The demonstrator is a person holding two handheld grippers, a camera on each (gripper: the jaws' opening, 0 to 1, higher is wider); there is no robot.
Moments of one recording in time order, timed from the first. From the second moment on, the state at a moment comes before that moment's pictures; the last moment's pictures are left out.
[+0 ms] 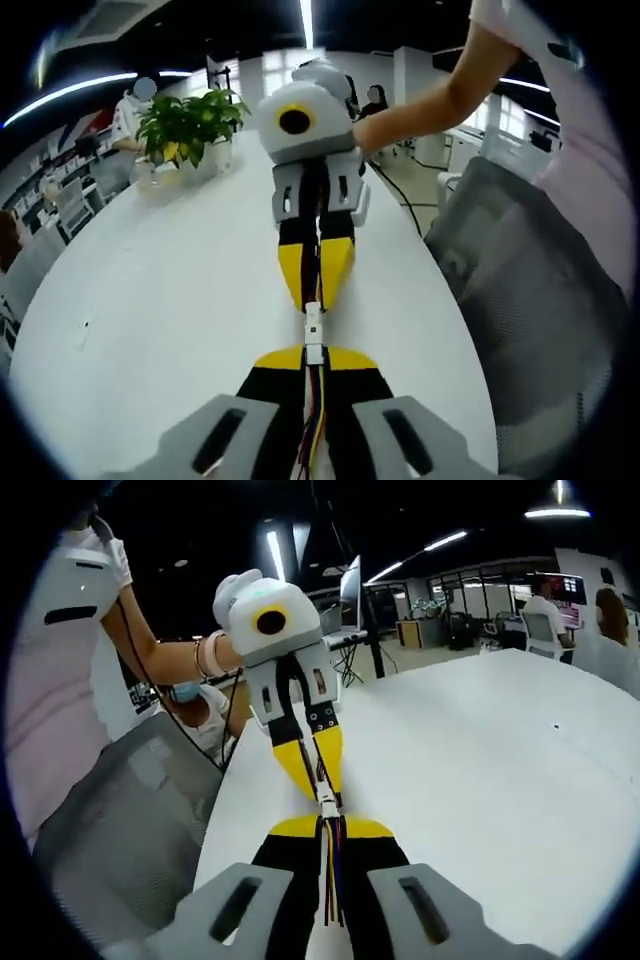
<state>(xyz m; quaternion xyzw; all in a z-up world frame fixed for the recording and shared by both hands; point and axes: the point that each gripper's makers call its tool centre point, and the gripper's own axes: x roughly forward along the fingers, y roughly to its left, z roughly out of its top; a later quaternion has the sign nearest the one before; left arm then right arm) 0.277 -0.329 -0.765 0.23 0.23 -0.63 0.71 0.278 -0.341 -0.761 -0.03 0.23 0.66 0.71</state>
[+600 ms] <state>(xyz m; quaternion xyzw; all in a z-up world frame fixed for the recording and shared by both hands) 0.274 -0.326 -0.771 0.20 0.26 -0.62 0.71 0.269 -0.336 -0.764 -0.11 0.21 0.68 0.70</state>
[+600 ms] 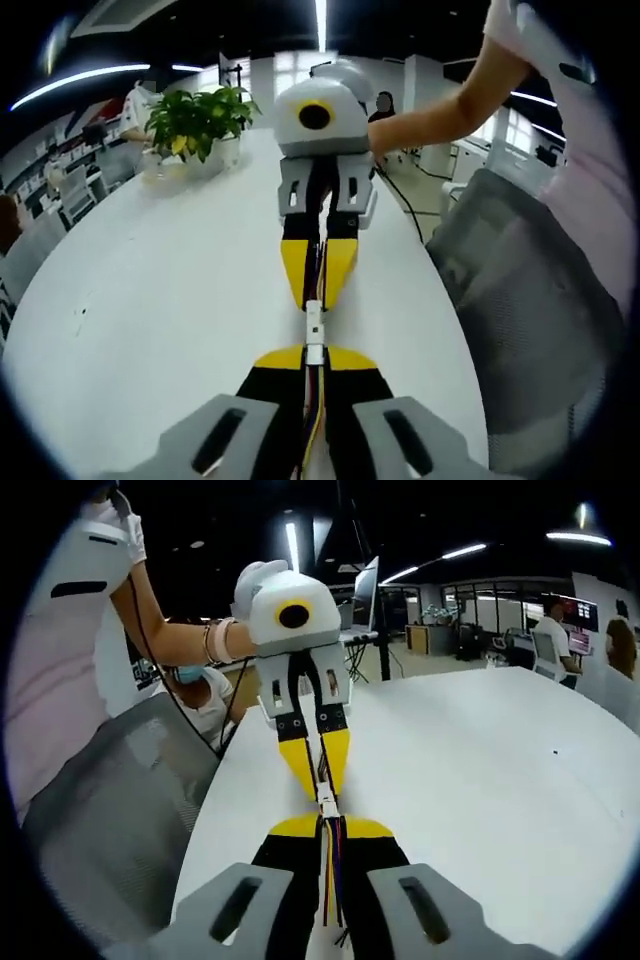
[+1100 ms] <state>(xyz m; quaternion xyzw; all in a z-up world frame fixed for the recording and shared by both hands) 0.276 -0.329 -0.771 0.21 0.26 -0.62 0.71 0.266 -0.333 -0.768 -0.16 0.20 0.68 0.69</state>
